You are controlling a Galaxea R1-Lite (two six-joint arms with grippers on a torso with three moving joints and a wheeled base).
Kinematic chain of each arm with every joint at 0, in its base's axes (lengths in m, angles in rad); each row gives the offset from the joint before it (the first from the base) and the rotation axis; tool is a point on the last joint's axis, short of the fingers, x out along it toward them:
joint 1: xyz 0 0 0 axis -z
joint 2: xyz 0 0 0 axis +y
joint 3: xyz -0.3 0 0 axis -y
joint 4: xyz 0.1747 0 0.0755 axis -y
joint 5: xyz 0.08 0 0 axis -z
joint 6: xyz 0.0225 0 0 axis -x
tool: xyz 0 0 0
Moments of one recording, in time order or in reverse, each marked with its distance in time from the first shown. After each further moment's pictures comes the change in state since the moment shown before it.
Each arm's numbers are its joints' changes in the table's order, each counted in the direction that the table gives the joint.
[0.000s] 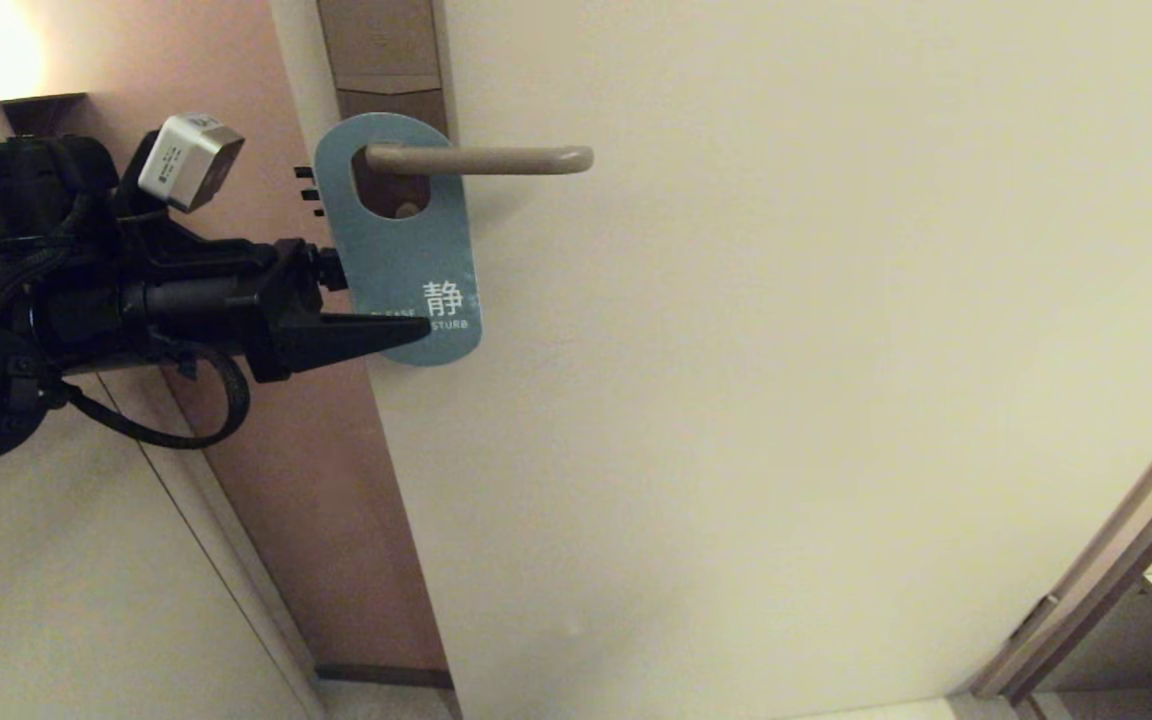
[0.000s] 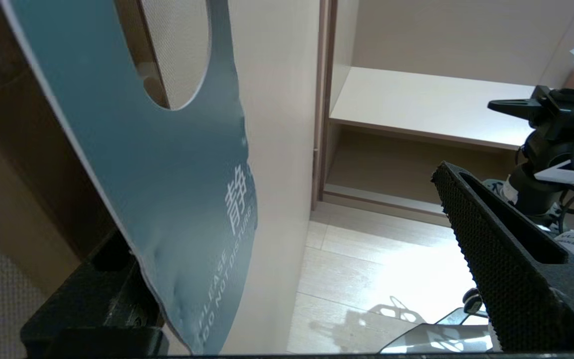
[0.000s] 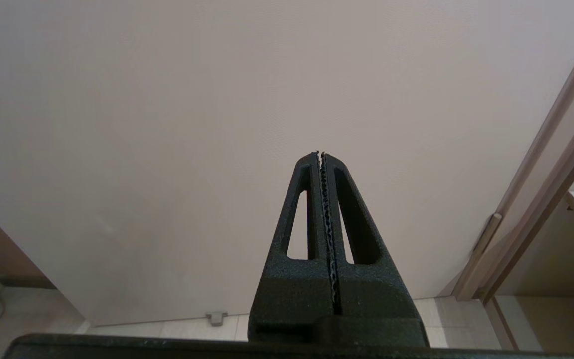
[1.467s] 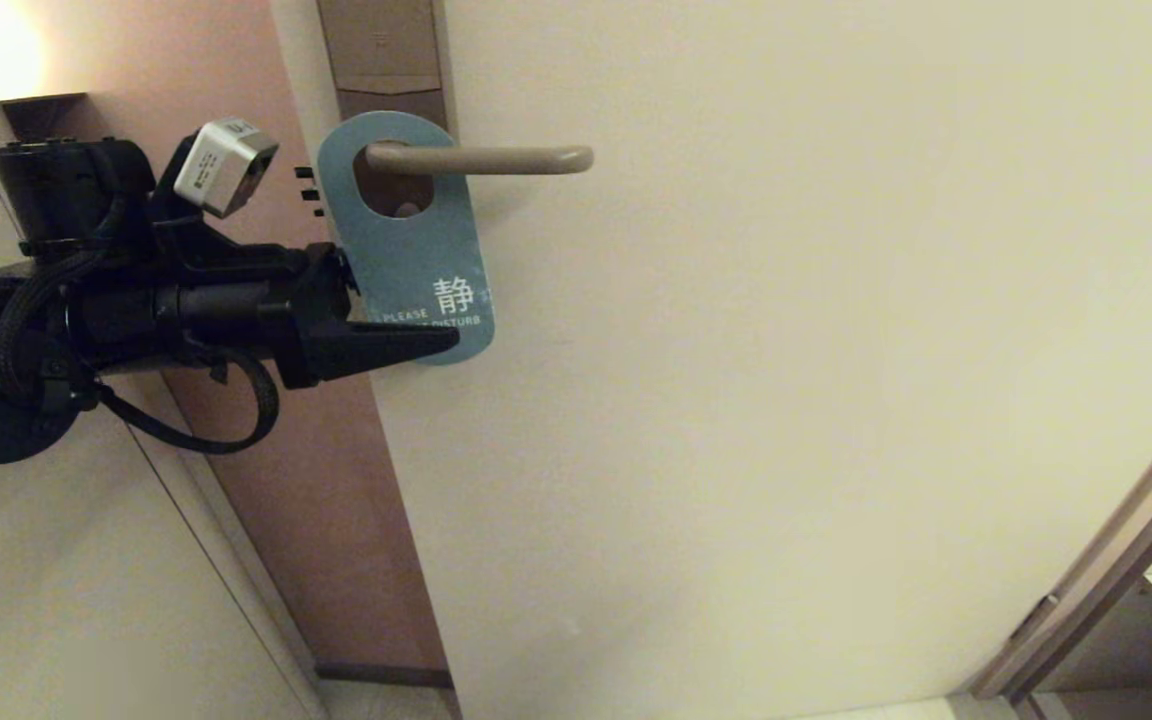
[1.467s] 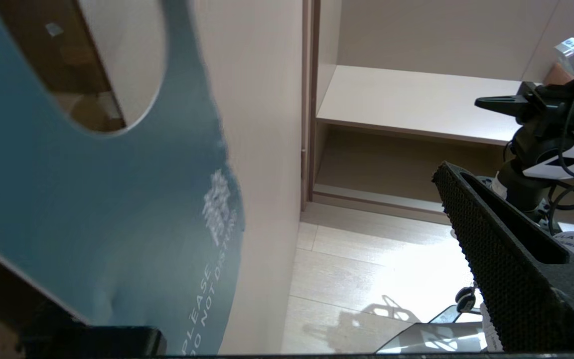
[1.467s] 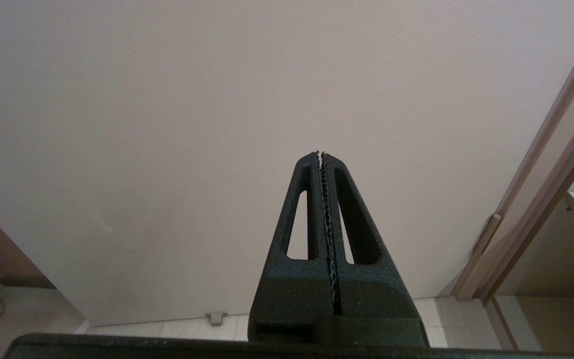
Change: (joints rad) left arm 0.056 0.014 0.009 0.002 -0.009 -0.010; right arm 0.000 0.000 0.000 0.000 0.000 0.000
